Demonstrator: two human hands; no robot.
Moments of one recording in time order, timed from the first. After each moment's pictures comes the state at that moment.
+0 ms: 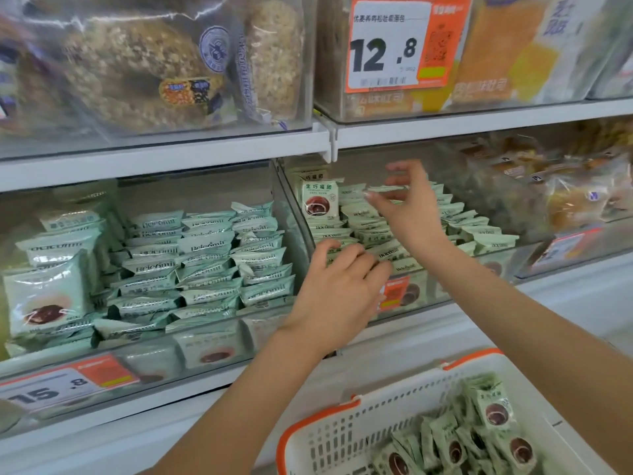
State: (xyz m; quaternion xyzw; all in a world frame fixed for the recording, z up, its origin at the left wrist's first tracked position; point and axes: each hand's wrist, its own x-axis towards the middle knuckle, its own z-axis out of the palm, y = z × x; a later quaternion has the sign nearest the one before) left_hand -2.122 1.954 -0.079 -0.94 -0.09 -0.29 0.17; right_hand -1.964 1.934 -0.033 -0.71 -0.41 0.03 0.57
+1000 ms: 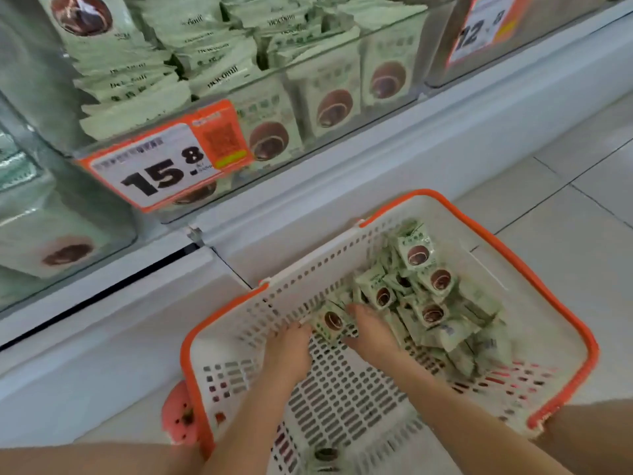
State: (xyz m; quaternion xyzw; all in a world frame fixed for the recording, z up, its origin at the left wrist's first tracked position) left_hand -2.123 1.837 -0.374 -0.91 -0.28 0.26 -0.16; right_hand -2.001 1.717 -0.414 -0.86 -0.31 0.38 0.16
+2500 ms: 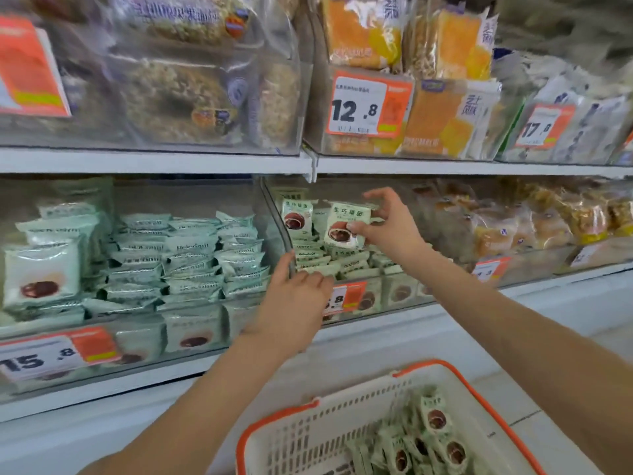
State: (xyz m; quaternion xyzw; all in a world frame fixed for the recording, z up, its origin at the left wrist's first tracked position) left_hand -2.149 1.937 -0.080 -0.94 -0.18 -0.26 0.15; right_hand -1.967 1.887 -0.002 -0.74 -0.46 0.07 0.48
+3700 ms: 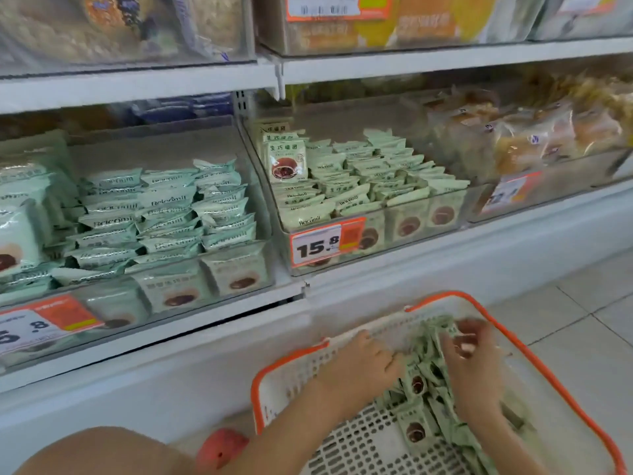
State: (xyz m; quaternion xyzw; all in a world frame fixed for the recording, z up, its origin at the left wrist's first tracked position) left_hand -2.129 1.843 -0.220 -0.99 0.09 -0.03 0.10; right_hand -1.993 1.707 -0.233 -0.82 -0.17 0.03 0.54
